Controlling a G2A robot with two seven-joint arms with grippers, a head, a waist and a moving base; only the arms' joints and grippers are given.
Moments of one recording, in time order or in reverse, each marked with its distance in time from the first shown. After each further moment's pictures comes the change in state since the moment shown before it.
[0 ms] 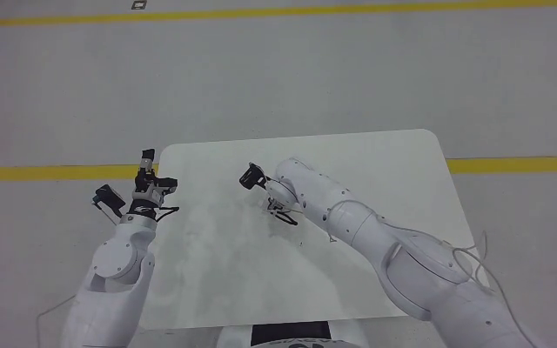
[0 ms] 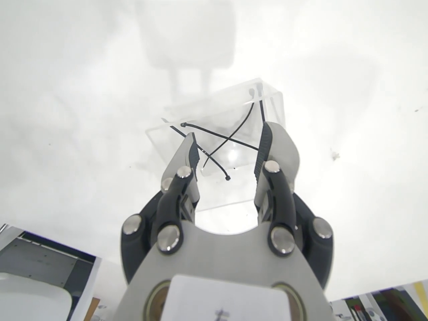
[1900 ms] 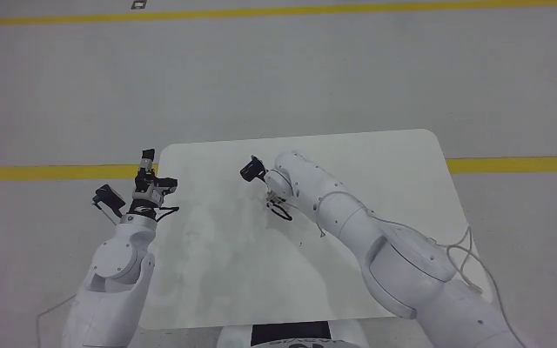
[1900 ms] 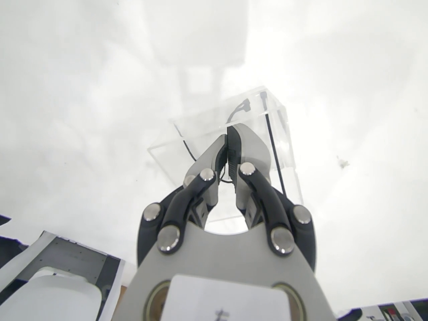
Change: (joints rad) left arm 0.000 0.000 0.000 0.000 0.000 0.000 0.000; right arm 0.032 -0.102 0.110 0.210 0.009 -0.020 -0.040
